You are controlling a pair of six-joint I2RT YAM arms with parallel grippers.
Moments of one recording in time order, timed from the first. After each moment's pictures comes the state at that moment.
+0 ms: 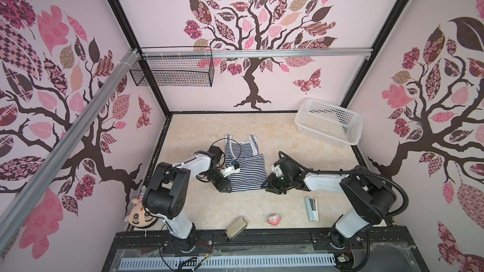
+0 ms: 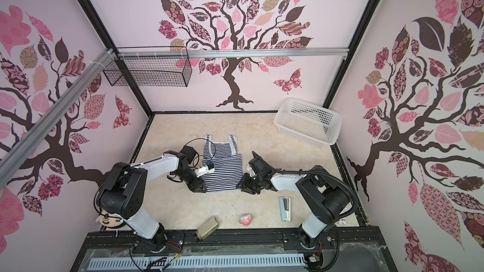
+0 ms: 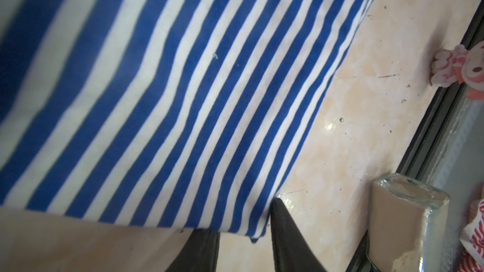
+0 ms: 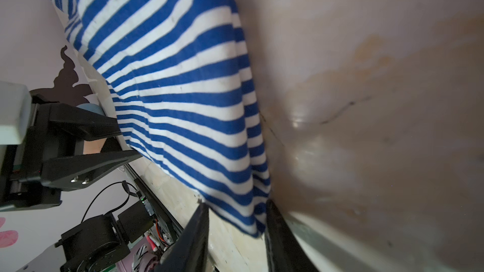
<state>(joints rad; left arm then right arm) -0.31 1.68 0.91 -0.82 0.49 0.61 0.67 1.62 0.66 0.01 -0.50 1.00</state>
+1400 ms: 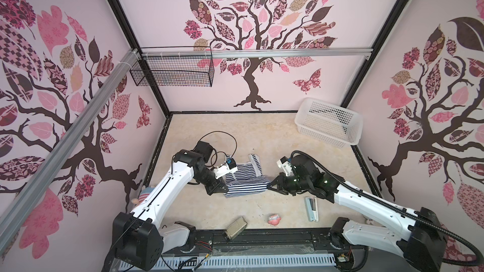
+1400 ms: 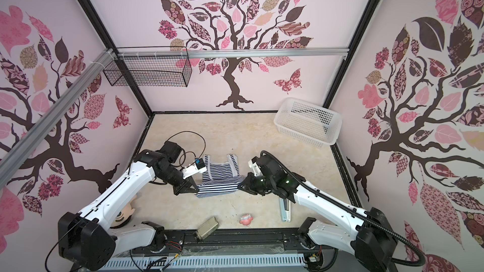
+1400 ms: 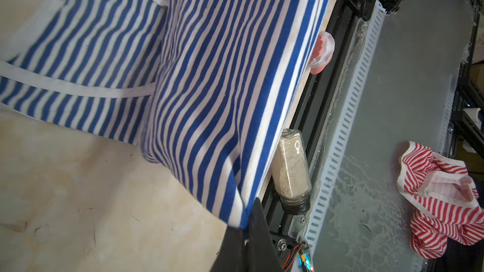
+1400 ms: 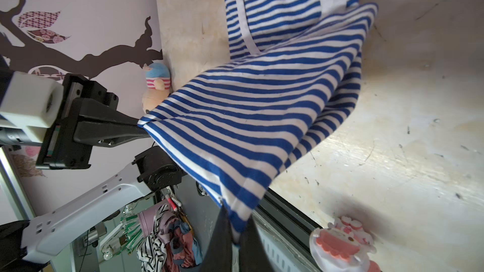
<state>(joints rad) -0.32 1.24 1.04 -1.28 0.59 0.71 0.76 1.09 0.73 -0.36 -0.48 1.03</state>
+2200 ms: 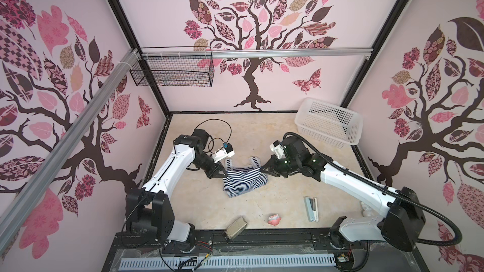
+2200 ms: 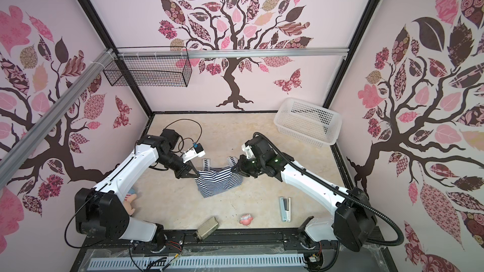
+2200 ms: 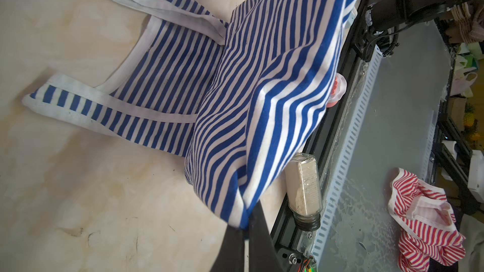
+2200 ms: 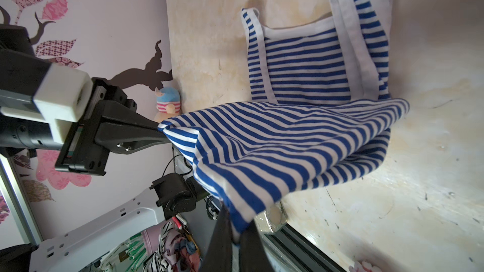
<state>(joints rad) -0.19 1.47 1.22 -1.29 0.66 0.75 0.68 1.35 1.02 -0.42 -0.50 0.95</state>
